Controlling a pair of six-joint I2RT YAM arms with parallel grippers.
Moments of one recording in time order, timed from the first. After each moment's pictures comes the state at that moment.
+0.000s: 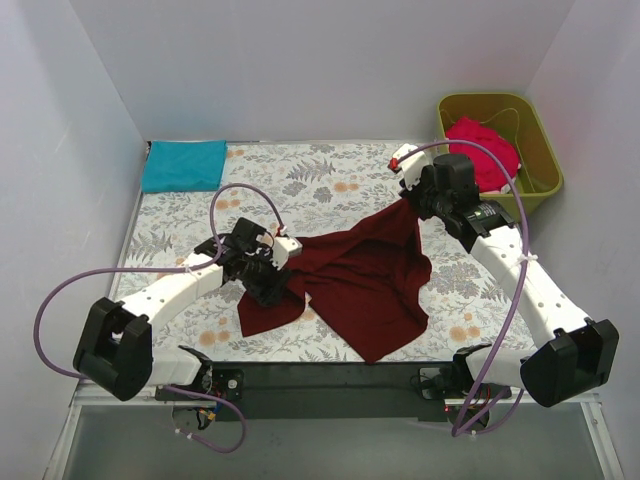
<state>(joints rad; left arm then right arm) -0.50 1.30 0.81 -0.65 0.36 0.29 0.39 1.25 1.19 -0.49 -0.04 -0.47</state>
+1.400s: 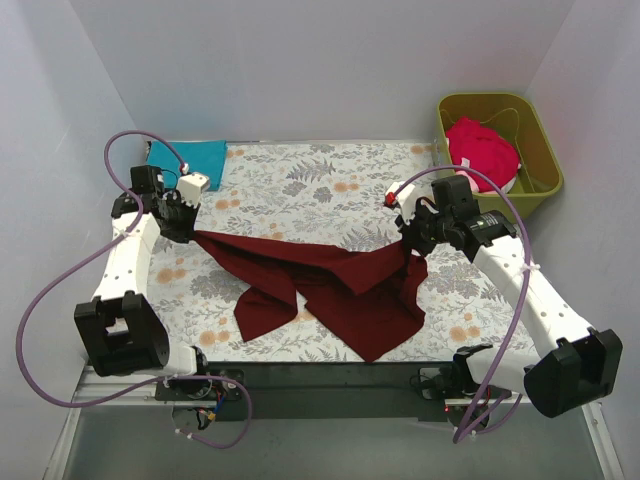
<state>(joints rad) 0.16 1.39 1.20 -0.86 0.28 0.57 0.37 1.17 1.10 -0.77 -0.33 -0.52</state>
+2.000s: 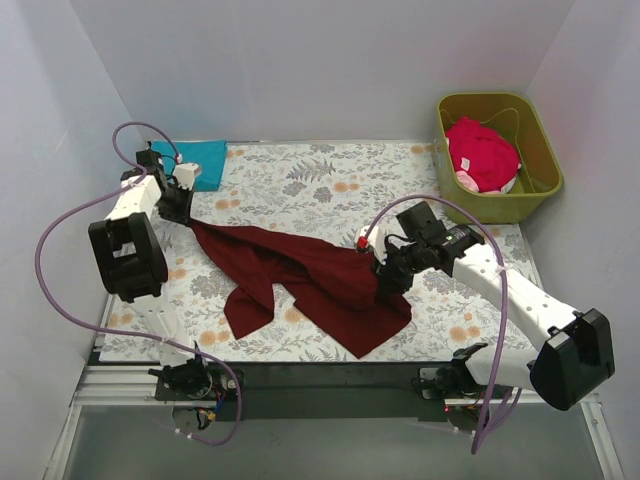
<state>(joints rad) 0.24 1.94 1.51 -0.77 0.26 0.52 0.57 1.23 0.97 -0.84 -0.55 -0.58</state>
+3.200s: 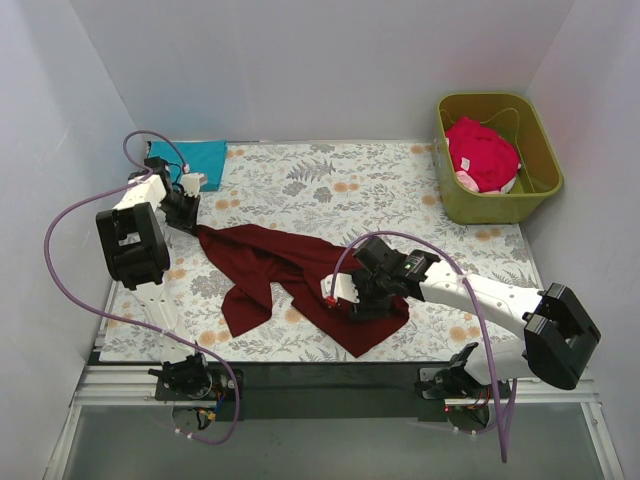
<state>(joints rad) 0.24 2.10 1.59 -0.84 0.30 0.52 0.91 1.33 0.85 -0.64 -0.24 -0.83</state>
